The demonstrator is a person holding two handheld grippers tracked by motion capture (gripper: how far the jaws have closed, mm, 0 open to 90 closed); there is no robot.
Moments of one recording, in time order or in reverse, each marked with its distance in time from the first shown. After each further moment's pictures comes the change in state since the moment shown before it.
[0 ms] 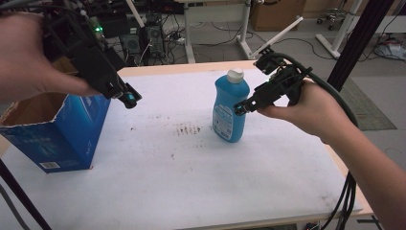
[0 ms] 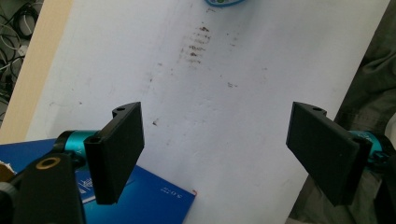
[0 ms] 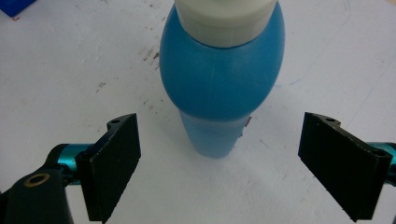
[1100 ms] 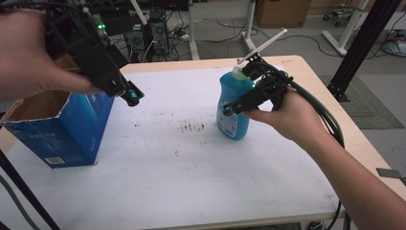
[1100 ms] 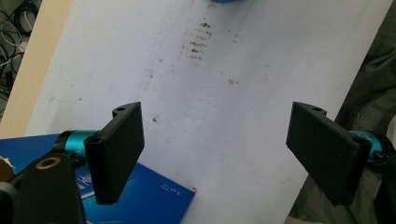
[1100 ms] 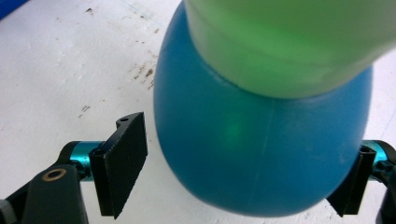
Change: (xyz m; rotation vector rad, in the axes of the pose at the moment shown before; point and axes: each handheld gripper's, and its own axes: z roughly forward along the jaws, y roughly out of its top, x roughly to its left) left arm 0.000 -0.003 0.001 0.007 0.007 -0.008; right arm 0.009 0.003 0.039 -0.036 -0.040 0.023
